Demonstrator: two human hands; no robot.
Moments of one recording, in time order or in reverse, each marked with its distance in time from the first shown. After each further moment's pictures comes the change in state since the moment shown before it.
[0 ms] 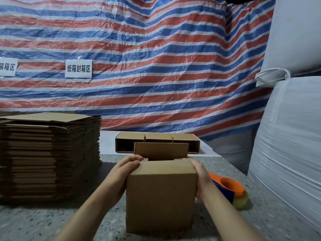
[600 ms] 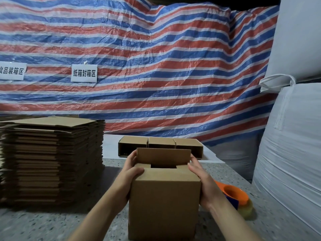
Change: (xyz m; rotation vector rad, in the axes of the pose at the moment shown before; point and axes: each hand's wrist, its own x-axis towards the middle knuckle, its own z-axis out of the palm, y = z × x) left_hand 0.009 -0.004 0.011 -0.047 0.025 0.093; right_hand -0.014 -0.007 -0.003 0.056 -0.190 -0.092
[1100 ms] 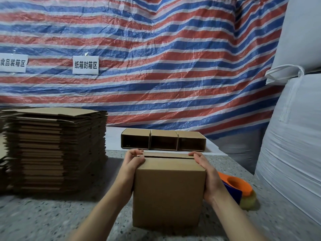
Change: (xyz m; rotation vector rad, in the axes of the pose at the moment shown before) left_hand -0.004 -0.011 0.004 -0.021 0.197 0.017; right_hand -0.002 0.014 -0.005 0.066 0.077 -0.038
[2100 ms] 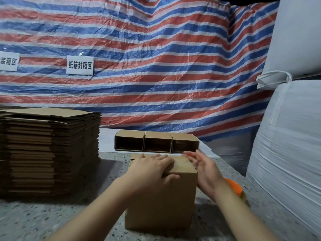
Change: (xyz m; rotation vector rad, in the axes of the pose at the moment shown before) left_hand -0.010 0.034 0.053 1.698 -0.485 0.499; right_hand 0.017 -0.016 -0.018 -0.092 0.119 0.069
